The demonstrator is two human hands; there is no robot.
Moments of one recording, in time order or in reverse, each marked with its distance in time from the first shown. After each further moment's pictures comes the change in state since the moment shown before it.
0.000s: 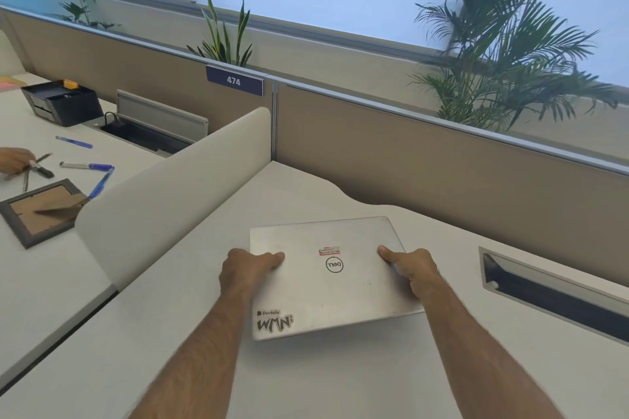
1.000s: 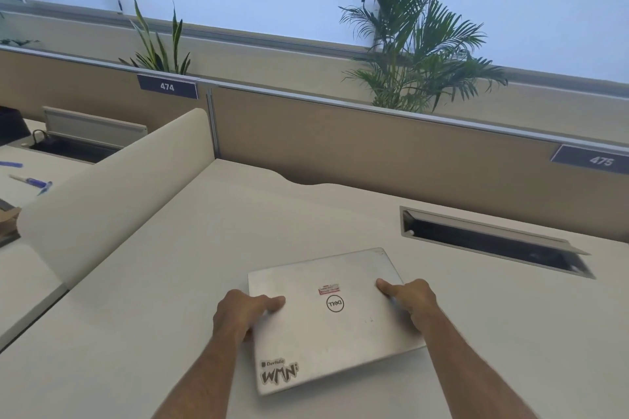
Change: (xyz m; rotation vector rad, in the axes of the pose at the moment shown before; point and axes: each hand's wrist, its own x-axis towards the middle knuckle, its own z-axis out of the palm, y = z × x) left_hand -0.129 -0.070 0.056 0.147 -0.271 0.036; right_hand -0.079 0.169 -0.108 -0.029 0.079 0.146
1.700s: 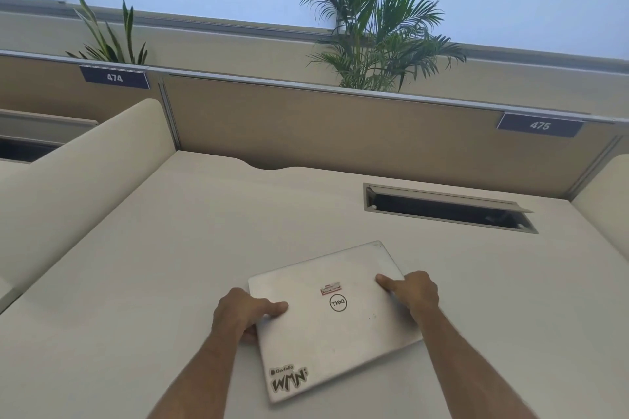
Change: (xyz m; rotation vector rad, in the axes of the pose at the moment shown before) left_hand -0.042 0.003 0.056 0.178 -0.144 0.021; right_hand -0.014 0.070 -0.056 -0.098 0.132 -0.015
